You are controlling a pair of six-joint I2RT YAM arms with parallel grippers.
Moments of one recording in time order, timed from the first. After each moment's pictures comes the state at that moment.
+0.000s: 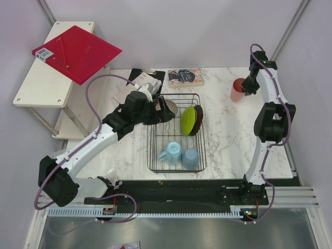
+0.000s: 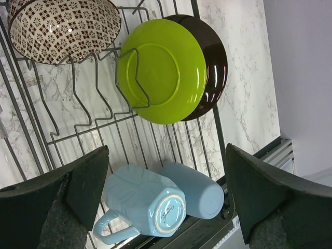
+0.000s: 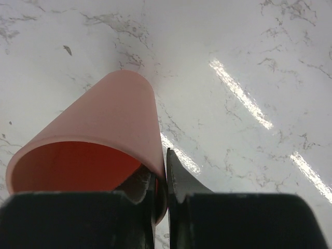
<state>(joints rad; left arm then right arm) -0.63 1.28 1.09 -0.35 0.10 -0.69 -0.10 2.14 2.06 -1.05 0.22 0.66</state>
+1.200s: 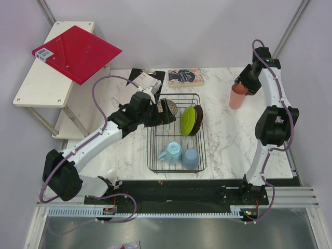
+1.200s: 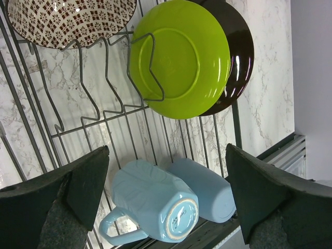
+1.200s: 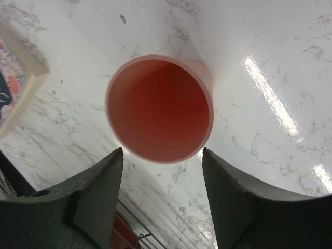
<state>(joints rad) -0.63 1.35 1.09 -0.37 0.11 -0.69 -0.11 2.09 2.05 -1.05 0.05 0.63</state>
